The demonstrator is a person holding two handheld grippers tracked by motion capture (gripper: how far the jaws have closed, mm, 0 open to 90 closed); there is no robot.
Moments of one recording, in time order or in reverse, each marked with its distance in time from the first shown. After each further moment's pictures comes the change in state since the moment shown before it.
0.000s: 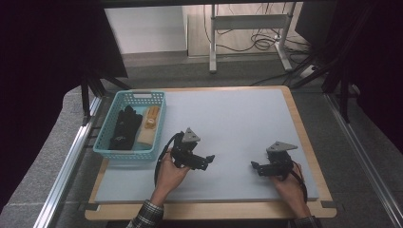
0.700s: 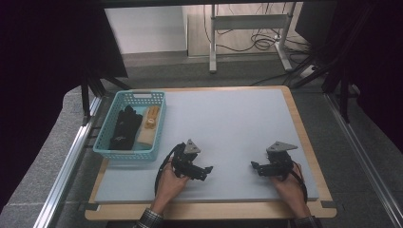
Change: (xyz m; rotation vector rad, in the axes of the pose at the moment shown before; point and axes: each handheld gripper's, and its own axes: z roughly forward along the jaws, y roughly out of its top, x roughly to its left) left arm -0.003 -0.035 0.020 0.060 0.001 0.014; right arm 0.000 0.000 0.000 0.000 0.000 -0.001
